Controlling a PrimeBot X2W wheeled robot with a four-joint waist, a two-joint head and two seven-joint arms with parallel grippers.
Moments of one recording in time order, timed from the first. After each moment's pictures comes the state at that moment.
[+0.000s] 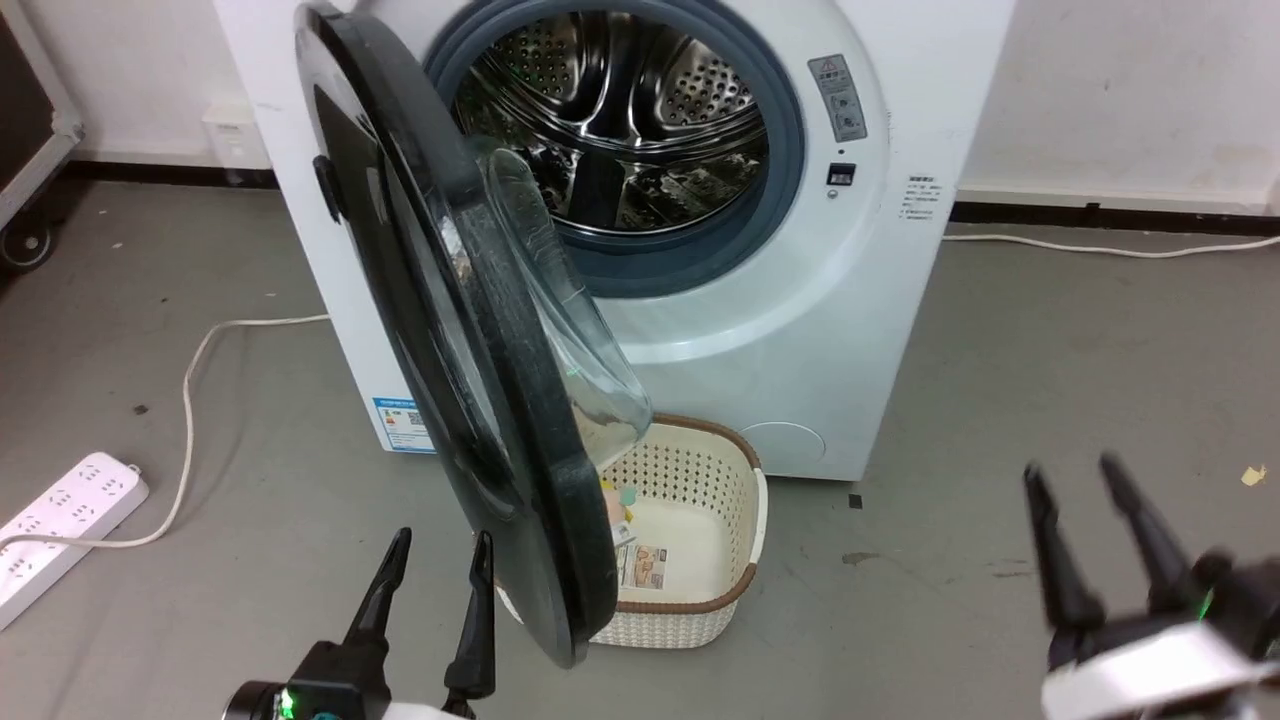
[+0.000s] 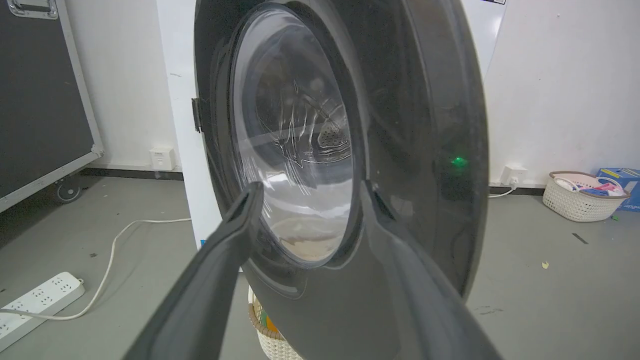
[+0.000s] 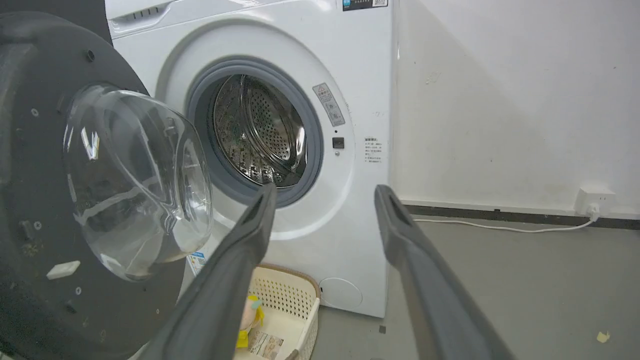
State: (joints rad) left arm 0.07 0.05 -0.12 0.03 -0.12 -0.01 -0.26; right arm -0.06 -0.24 0.07 0.09 0.35 0.13 -0.25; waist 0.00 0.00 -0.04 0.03
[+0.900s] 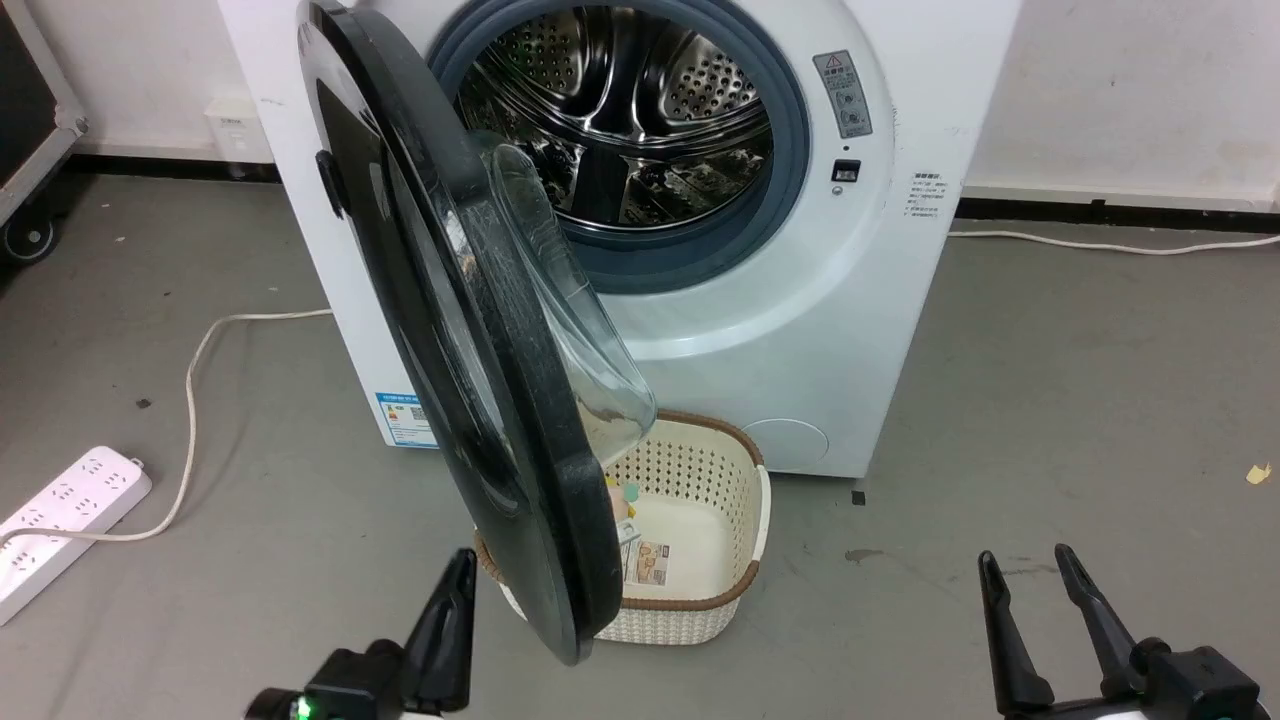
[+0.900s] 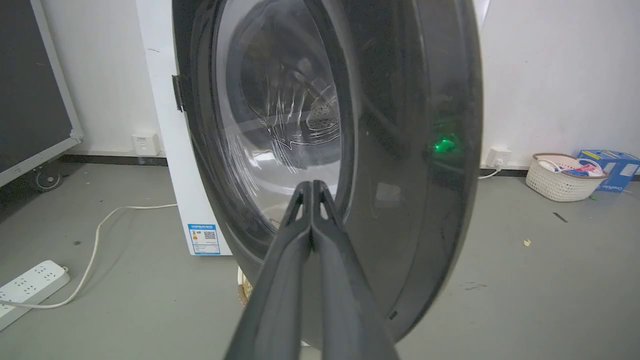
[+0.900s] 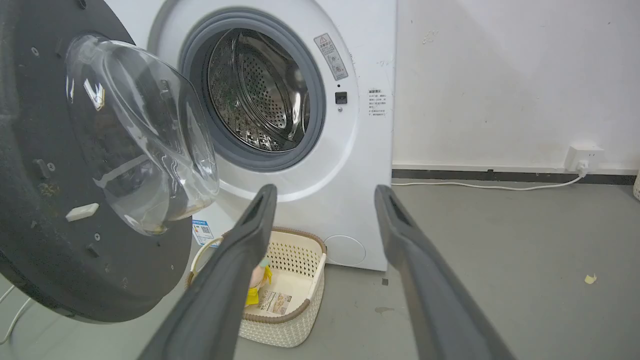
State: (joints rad) left arm 0.08 0.05 -0.13 0.09 -0.11 -0.05 -0.26; right arm 0.12 -0.06 0.01 0.05 0.16 0.13 -0.26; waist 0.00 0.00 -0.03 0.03
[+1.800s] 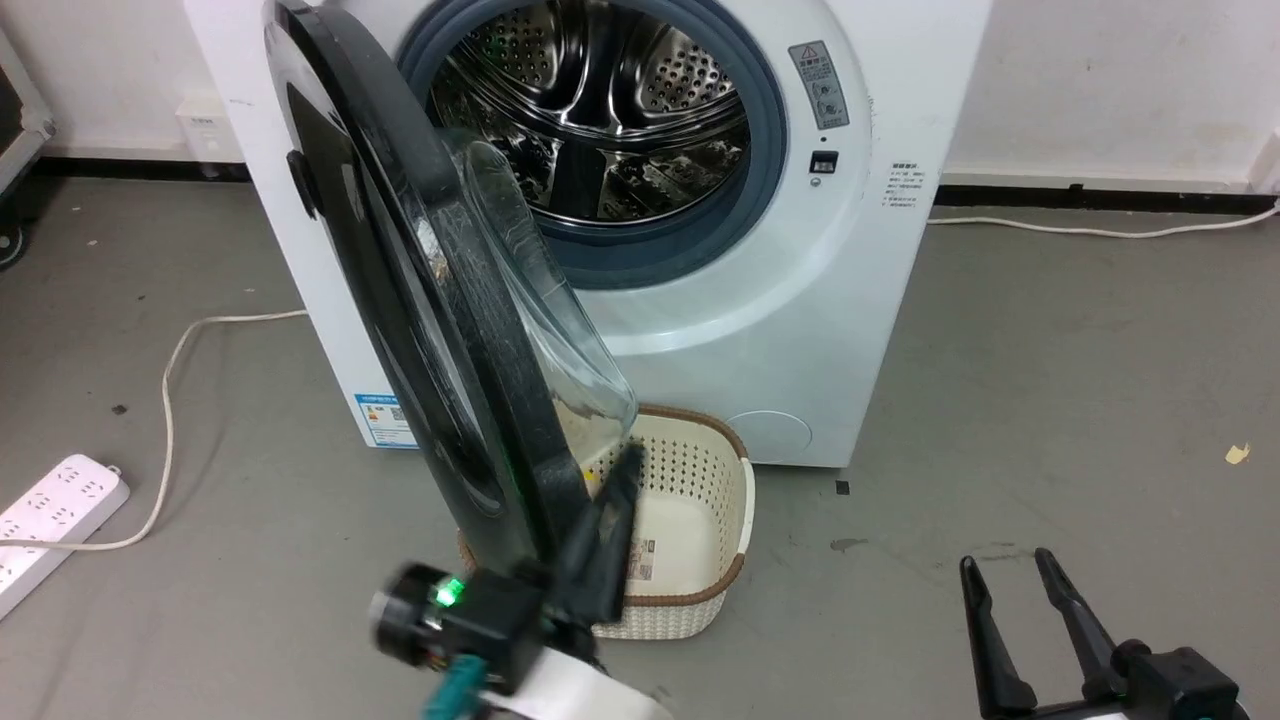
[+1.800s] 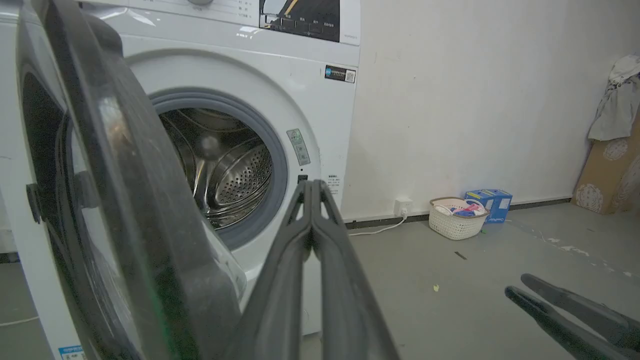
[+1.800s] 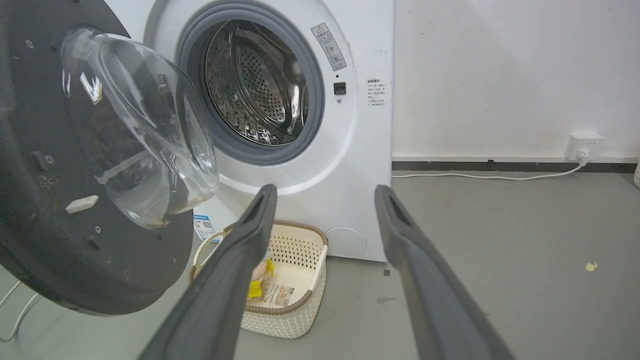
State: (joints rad) left arm -0.08 0.05 -0.40 -0.15 -0.18 0.04 -0.19; right arm 0.11 -0.06 0.03 0.06 0.17 0.13 -0.26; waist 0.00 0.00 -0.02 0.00
